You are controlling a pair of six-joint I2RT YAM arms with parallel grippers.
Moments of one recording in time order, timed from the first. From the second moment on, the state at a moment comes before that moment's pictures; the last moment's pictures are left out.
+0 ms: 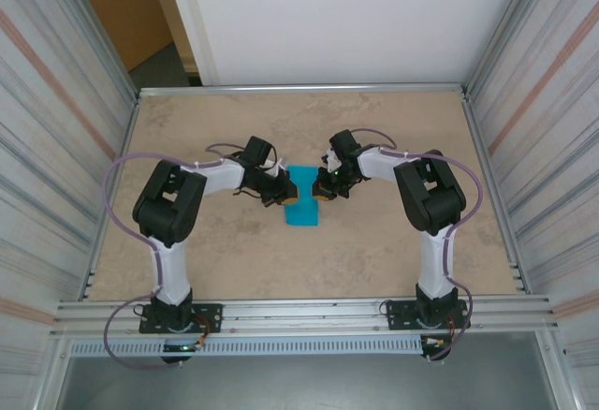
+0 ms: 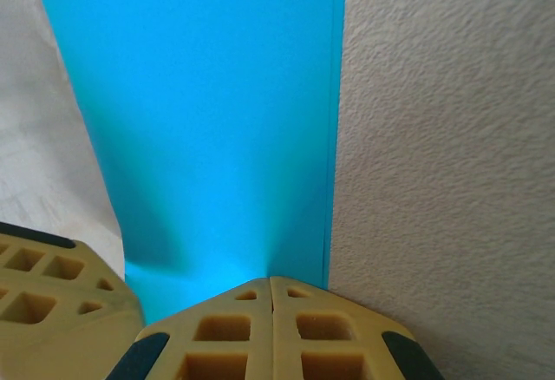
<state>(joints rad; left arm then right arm) -0.47 1.97 1.15 -0.30 0.72 -0.68 0.47 2.06 1.27 -0.48 -0.54 0.59</state>
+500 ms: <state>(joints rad) -0.36 1.91 1.02 -0.37 0.75 -0.55 0.47 2.06 1.27 -0.48 -0.54 0.59</state>
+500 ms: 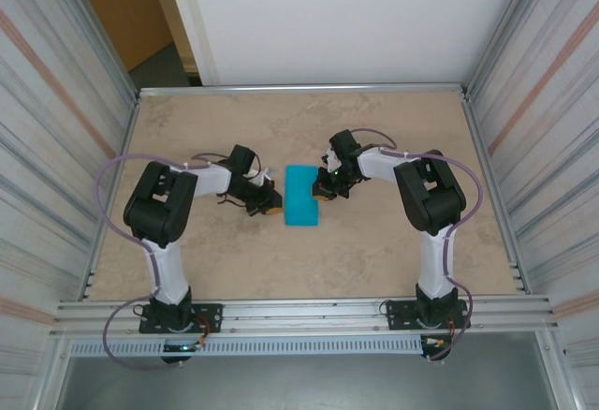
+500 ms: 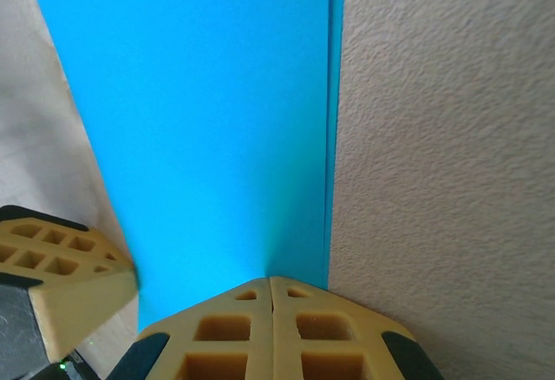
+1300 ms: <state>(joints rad) -0.43 1.92 1.01 -0.31 0.76 -0.63 0.47 2.06 1.27 -0.48 -0.54 0.59</state>
